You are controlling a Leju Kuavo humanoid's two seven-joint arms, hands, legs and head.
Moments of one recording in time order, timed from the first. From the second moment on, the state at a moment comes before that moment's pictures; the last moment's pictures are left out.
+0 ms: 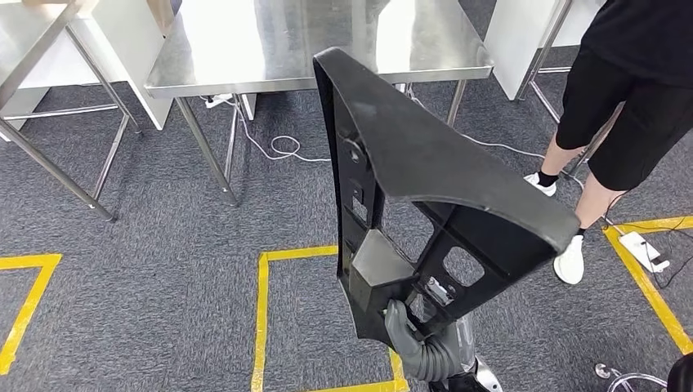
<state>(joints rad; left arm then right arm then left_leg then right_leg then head) -0.09 -0.08 1.27 -0.21 -1.17 -0.09 -0.56 0.17 -0.02 0.46 -1.99 0.24 -0.12 -0.58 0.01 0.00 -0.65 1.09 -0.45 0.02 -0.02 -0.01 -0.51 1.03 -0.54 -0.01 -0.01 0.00</state>
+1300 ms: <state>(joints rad) -0.09 -0.07 1.26 -0.21 -1.17 -0.10 -0.57 0.12 -0.01 0.46 -1.99 0.24 -0.13 -0.55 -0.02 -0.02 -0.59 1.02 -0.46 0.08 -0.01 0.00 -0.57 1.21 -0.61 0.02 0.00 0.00</state>
